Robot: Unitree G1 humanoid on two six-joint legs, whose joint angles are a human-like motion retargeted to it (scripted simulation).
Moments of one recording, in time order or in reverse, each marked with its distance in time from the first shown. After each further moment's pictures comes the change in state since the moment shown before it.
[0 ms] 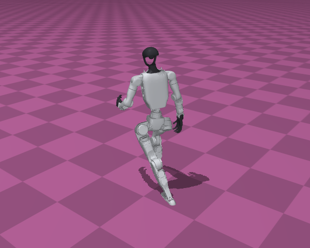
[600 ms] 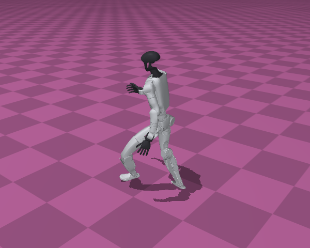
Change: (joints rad) left arm 0.344 -0.211 0.199 0.633 -0.108 0.155 0.117; right arm -0.476 -0.231 -0.130 -0.528 0.268 -0.184 -0.505; waist 0.188 0.274 0.031; left_leg -1.151 1.018 0.791 1.049 -0.171 -0.108; right_leg 0.824 0.248 -0.451 -0.247 -0.114 -0.275
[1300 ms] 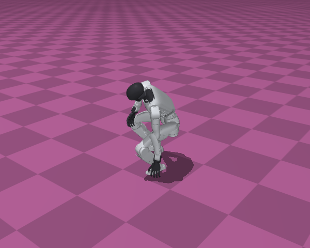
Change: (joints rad) left arm -0.954 0.387 -0.641 0.629 0.056 0.056 0.225; right arm -0.253 -0.051 0.963 0.045 0.437 0.013 0.378; waist -0.250 -0.625 0.361; left_leg -0.908 -0.287 -0.658 0.923 -0.114 0.290; right_leg -1.564 -0.757 0.335 1.324 -0.065 -0.150
